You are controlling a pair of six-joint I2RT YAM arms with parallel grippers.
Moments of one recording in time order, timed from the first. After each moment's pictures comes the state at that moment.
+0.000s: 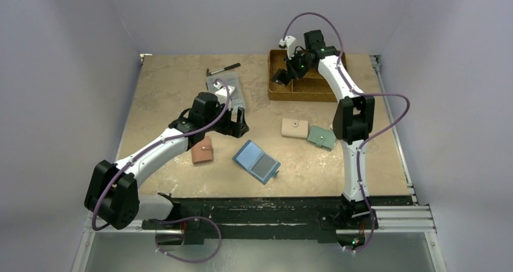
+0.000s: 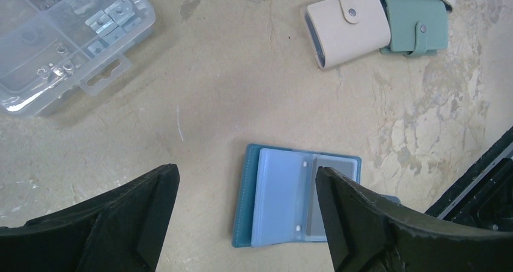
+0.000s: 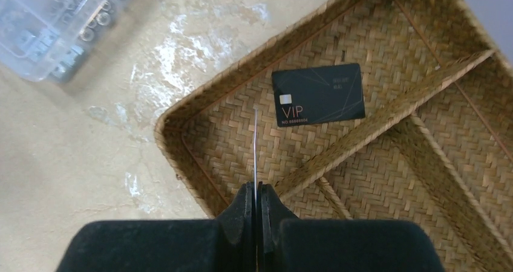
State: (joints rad) left arm -0.50 1.32 0.88 -0.17 0.21 -0.25; right arm 0.22 2.32 2.23 -0.79 -0.45 -0.53
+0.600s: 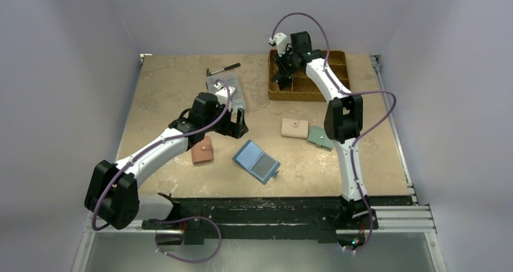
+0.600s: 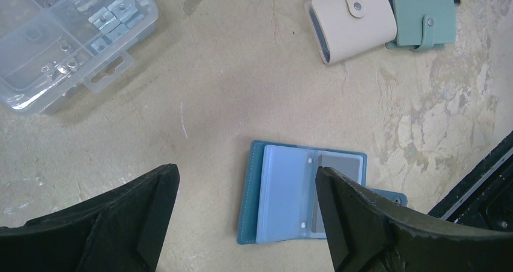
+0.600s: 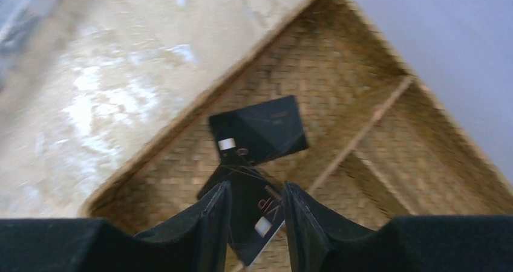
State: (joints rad) left arm -0.50 1.32 0.88 -0.19 0.21 -0.22; right arm 0.29 2.42 2.30 -0.64 -0.21 -0.46
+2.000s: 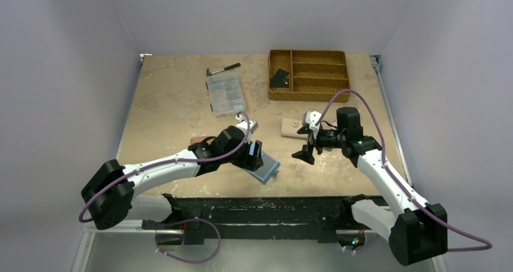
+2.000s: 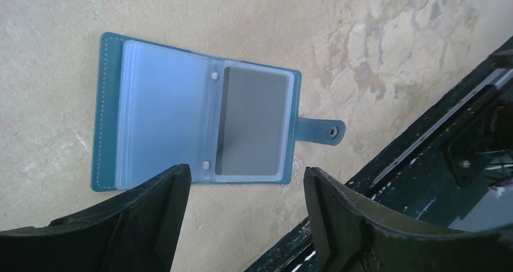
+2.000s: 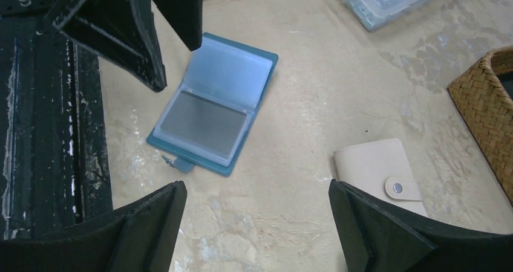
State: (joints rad) left arm -0.88 1.26 0.70 -0.16 0.04 -0.52; right arm 0.25 1.02 0.68 -0.36 -0.87 -0.62
